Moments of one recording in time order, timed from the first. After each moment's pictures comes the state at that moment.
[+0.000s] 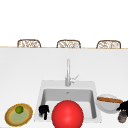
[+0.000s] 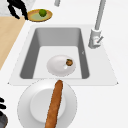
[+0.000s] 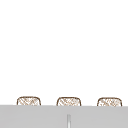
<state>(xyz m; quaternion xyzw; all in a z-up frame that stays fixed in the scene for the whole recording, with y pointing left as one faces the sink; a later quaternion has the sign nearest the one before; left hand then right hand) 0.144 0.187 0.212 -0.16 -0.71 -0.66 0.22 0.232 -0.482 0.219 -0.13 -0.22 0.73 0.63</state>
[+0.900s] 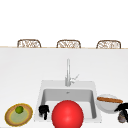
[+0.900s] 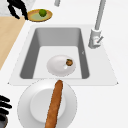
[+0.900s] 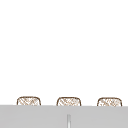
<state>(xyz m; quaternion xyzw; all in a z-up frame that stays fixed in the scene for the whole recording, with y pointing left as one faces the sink) 0.144 0.187 0.212 -0.16 -0.71 -0.66 0.22 0.231 -0.470 0.194 -0.16 -0.24 0.73 0.62</state>
